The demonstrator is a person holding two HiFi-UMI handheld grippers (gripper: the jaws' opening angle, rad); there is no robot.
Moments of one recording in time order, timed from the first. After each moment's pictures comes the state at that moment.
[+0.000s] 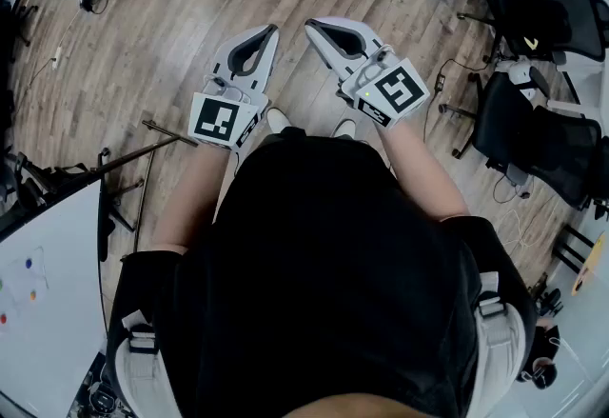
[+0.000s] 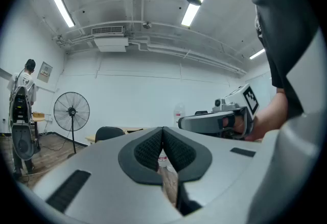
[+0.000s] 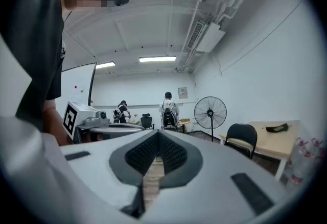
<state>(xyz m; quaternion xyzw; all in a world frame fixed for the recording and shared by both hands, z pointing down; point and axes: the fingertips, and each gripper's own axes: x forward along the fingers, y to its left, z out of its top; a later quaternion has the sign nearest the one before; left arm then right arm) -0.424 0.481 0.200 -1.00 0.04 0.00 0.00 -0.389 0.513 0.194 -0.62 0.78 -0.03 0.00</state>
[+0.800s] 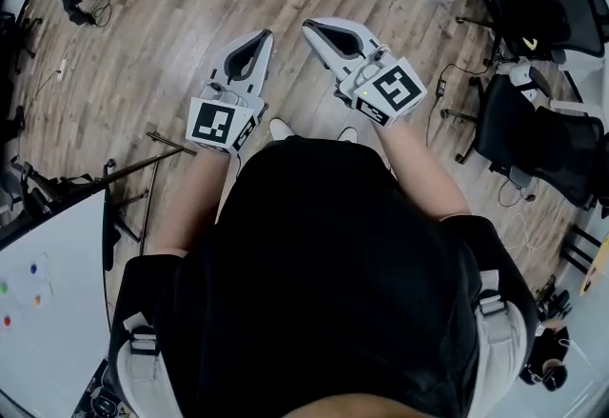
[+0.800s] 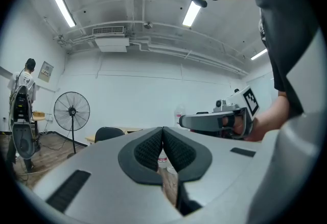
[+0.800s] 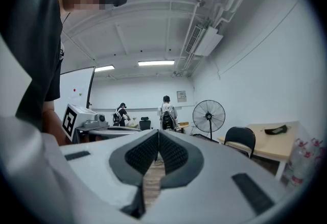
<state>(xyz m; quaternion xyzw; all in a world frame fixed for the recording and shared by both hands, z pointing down) -0.416 0.482 0.192 -1.00 0.04 0.01 -0.01 -0.375 0.518 0.182 -0.63 0.78 -0.01 0.02</state>
